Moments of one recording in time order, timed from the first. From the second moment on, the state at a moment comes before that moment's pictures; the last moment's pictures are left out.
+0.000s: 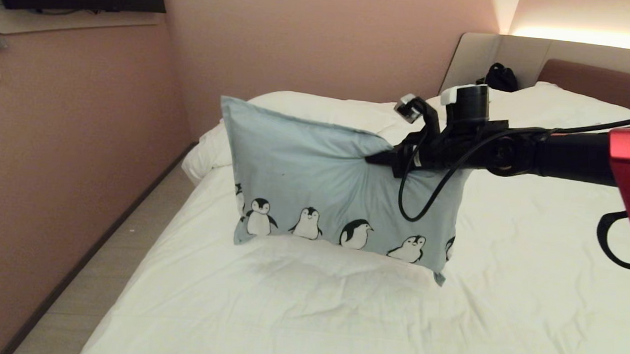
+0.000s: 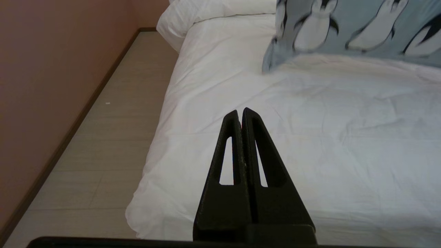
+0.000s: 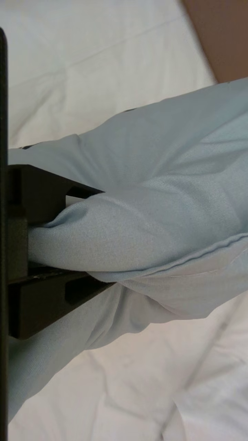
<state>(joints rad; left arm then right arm) 0.00 0.00 0.00 -0.01 0.00 0.00 0.32 2.18 -1.93 0.07 0.52 -0.30</state>
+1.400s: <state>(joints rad) 0.00 0.00 0.00 0.00 0.00 0.00 0.15 1.76 -1.91 0.44 0.03 0.56</state>
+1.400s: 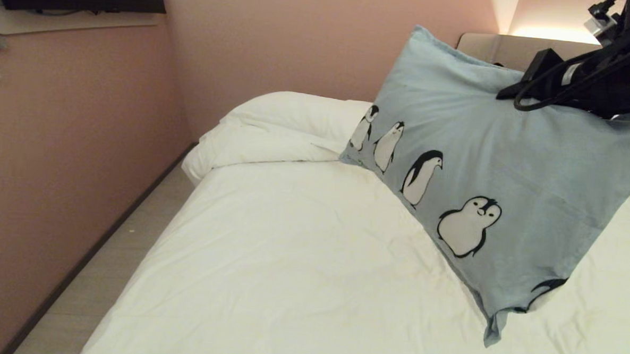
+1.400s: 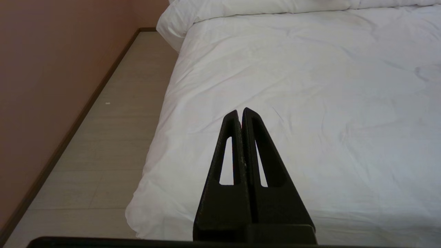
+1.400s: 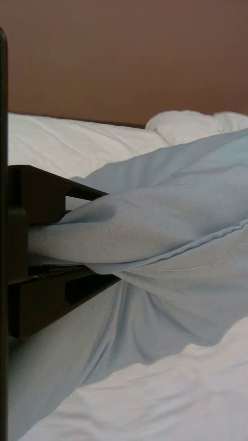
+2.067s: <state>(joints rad) 0.00 0.00 0.00 0.00 0.00 0.00 0.14 1.63 -1.82 0.57 0.02 0.65</state>
